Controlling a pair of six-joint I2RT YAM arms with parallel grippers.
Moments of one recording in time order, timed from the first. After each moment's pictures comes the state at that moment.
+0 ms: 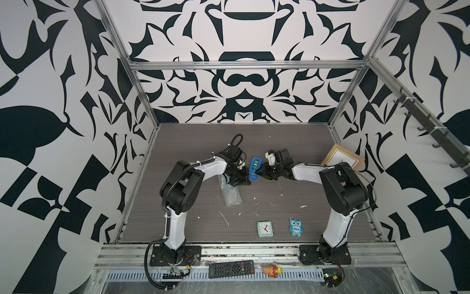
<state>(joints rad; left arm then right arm) -0.62 1.99 1.31 -0.52 0.60 -0.73 0.39 1.87 0.98 0.00 -0.49 0.70</state>
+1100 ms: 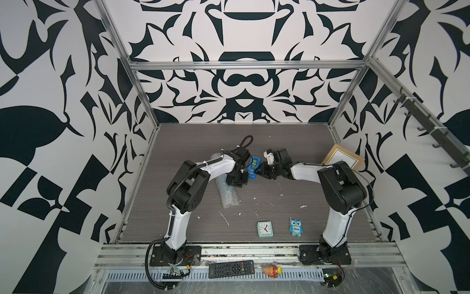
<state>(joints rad) -0.68 2.04 1.44 -0.81 0.20 -0.43 0.40 1.89 1.00 0.02 -0.49 0.68</state>
